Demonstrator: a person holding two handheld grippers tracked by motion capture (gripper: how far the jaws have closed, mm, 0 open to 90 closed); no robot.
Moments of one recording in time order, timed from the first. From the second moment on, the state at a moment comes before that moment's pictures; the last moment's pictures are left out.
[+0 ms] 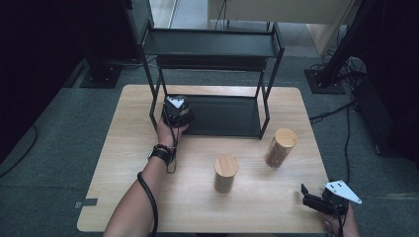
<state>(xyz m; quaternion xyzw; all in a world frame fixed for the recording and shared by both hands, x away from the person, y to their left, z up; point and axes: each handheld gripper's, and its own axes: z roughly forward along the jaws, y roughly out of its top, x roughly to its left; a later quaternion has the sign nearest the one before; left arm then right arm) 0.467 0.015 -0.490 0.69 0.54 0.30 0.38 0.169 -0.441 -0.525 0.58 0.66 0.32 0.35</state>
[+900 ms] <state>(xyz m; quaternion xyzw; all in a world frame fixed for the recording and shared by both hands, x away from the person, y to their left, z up) 0.431 0.018 -0.506 0.70 0.53 0.29 0.39 0.169 -0.439 -0.525 0.58 0.66 0.32 0.36</state>
